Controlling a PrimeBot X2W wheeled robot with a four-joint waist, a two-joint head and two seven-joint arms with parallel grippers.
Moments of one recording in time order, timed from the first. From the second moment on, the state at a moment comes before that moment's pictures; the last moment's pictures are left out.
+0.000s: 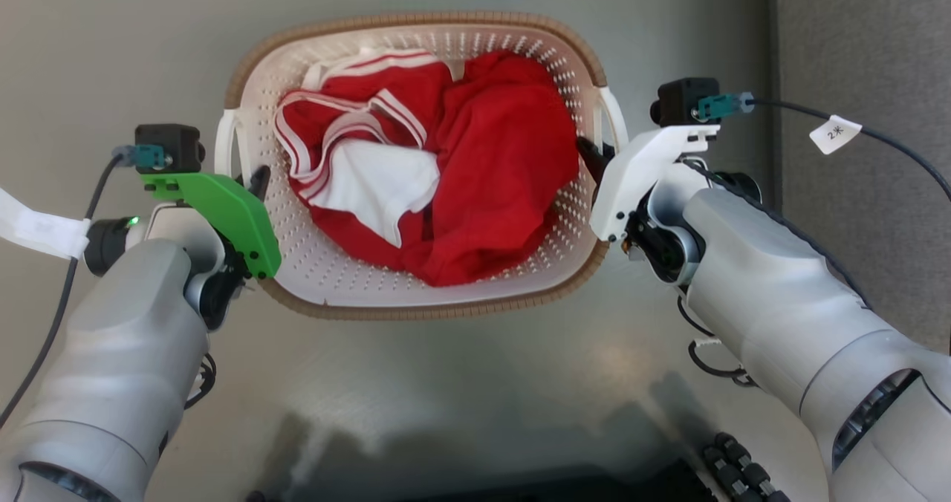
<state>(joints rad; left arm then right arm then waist) -0.91 0.17 -0.88 1.09 -1.02 -0.13 -0.04 -0.93 -0.06 1.05 1.03 1.17 0.02 -0.04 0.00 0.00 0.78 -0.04</state>
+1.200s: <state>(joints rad) -1.01 0.18 -0.91 1.10 -1.02 -0.13 -0.12 -1.03 -0.07 1.08 1.04 1.18 0.02 -0.15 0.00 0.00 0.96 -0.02</state>
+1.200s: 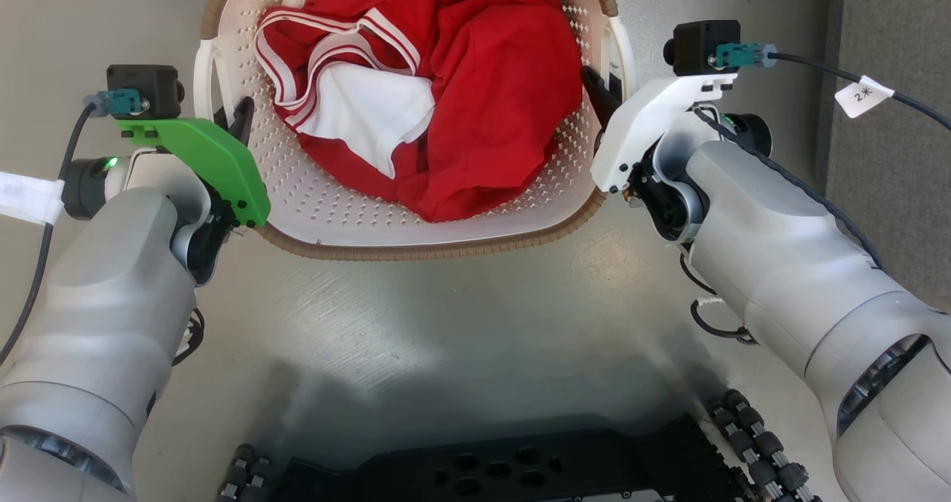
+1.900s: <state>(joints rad) -1.01 0.18 -0.93 1.13 -1.02 -0.13 -0.13 -1.04 -0.06 1.08 1.05 1.23 0.02 -0.19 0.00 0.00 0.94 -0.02</state>
